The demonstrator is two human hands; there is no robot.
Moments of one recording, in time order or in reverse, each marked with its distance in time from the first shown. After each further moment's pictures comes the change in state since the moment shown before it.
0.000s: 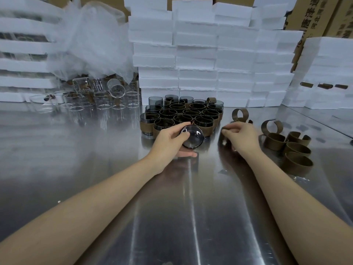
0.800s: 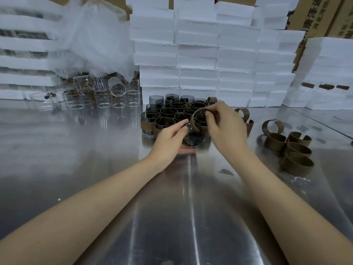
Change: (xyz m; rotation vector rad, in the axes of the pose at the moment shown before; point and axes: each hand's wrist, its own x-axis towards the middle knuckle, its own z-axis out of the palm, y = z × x) left_hand 0.000 0.000 0.003 0.013 0.036 0.063; right_hand -0.041 -0.065 0.016 -0.185 0.159 -0.497
